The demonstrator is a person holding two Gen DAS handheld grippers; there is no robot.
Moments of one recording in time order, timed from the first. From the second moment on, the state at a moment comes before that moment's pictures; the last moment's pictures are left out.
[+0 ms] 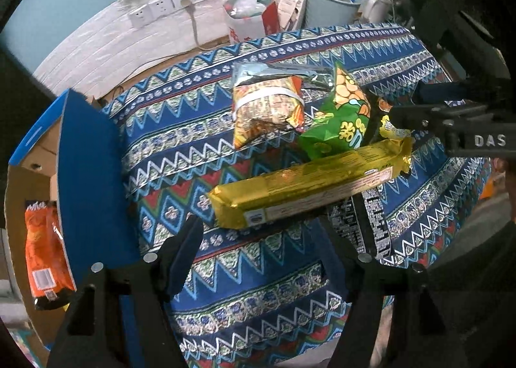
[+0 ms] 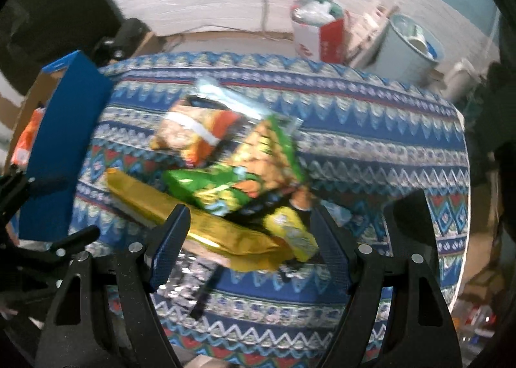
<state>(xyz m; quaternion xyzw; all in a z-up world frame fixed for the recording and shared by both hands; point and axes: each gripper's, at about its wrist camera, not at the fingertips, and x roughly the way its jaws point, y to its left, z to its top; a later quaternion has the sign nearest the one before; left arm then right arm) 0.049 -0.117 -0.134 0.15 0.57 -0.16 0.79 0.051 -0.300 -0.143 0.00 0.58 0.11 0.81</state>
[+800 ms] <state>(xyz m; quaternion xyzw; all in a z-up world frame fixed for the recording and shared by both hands) 0.099 -0.144 -0.159 0.14 0.57 -0.20 0.79 0.075 -0.367 -0.229 0.17 0.65 0.01 0.74</state>
